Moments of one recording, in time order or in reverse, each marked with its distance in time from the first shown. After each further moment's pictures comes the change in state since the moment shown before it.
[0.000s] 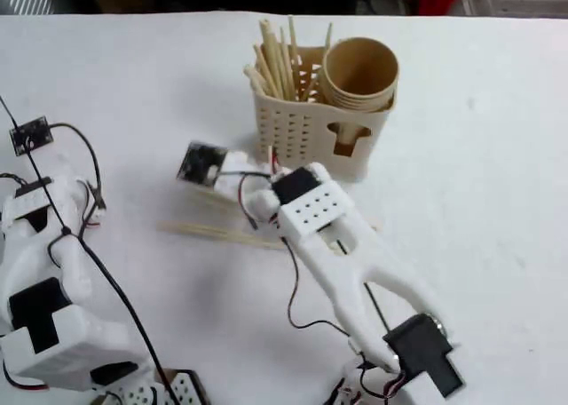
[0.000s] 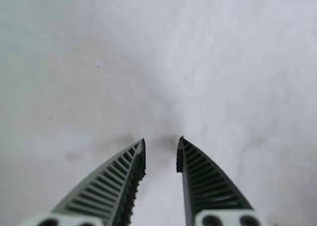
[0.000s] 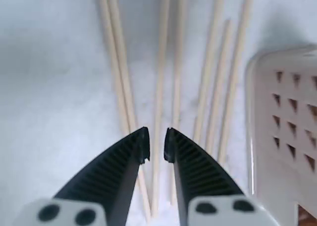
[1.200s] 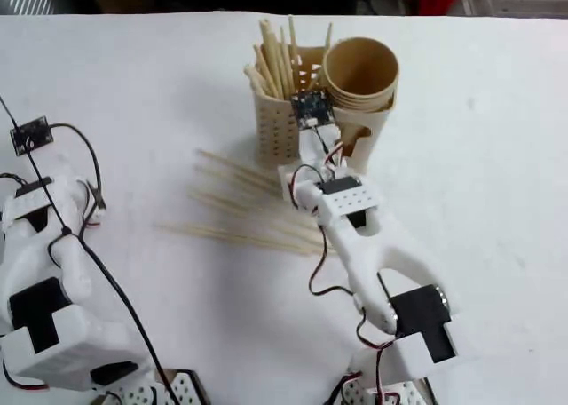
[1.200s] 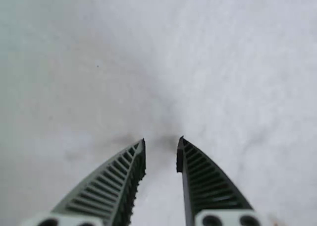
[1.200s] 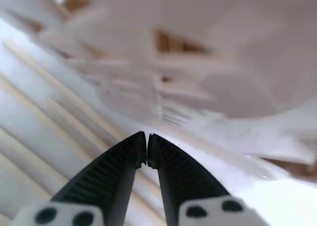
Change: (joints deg) left arm 0.1 0.0 0.0 0.0 0.0; right arm 15.0 8.0 13.4 -38.4 -42.2
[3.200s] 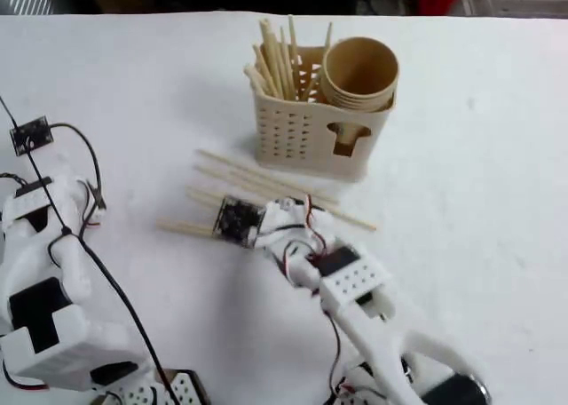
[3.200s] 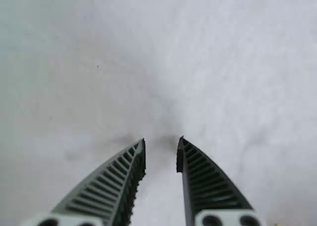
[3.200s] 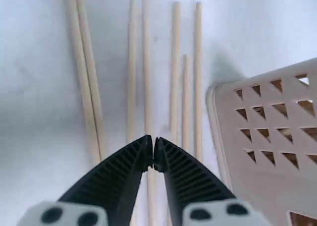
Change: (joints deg) left arm 0.0 0.0 0.0 0.0 0.0; right arm -12.8 -29.8 27.8 -5.9 48.9
